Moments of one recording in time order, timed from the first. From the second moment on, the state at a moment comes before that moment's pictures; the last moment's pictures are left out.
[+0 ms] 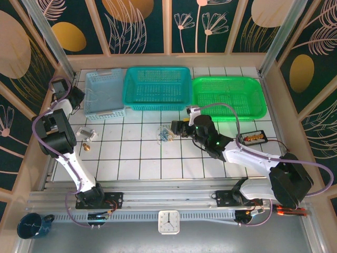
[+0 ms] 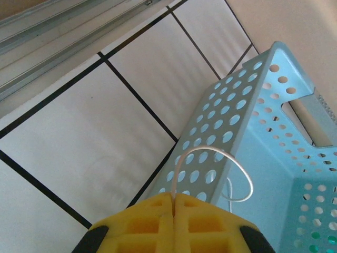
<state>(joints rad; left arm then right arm) 0.36 1.99 1.36 -0.09 0.21 -0.68 0.78 1.25 0.64 0.22 0.06 0.50</state>
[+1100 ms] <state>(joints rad) 0.20 1.98 1.29 -0.05 0.20 -0.64 0.77 1.29 0.66 0.22 0.05 0.50</state>
